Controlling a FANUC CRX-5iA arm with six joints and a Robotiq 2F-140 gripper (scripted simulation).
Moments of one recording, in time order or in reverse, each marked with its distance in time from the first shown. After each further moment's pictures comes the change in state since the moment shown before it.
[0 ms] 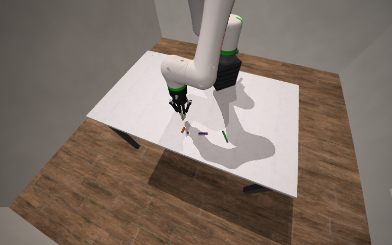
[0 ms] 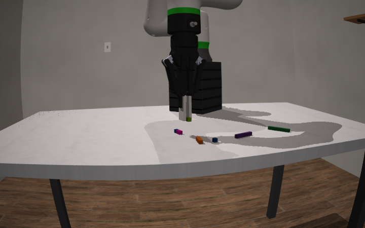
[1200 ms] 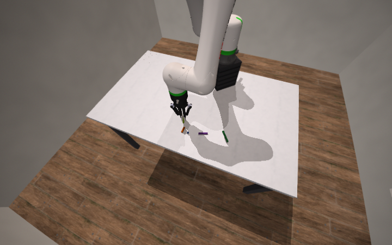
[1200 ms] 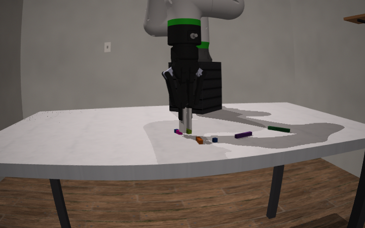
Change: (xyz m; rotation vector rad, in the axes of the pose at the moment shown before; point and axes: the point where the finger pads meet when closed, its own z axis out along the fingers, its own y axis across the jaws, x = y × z) arm 0.000 0.000 0.033 0.000 0.000 0.000
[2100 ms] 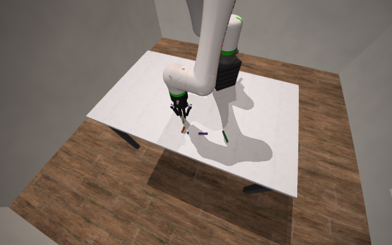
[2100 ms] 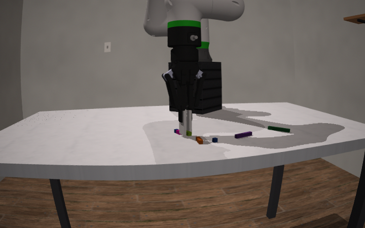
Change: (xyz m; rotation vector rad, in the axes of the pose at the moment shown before) arm 0.000 0.000 0.005 0.000 0.000 0.000
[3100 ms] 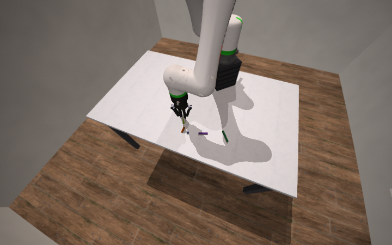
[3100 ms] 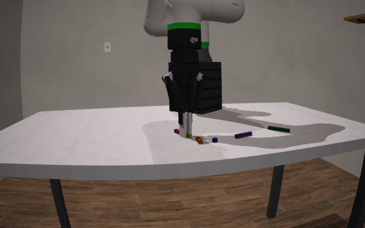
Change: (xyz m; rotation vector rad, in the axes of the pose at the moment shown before) arm 0.000 0.000 0.007 0.000 0.000 0.000
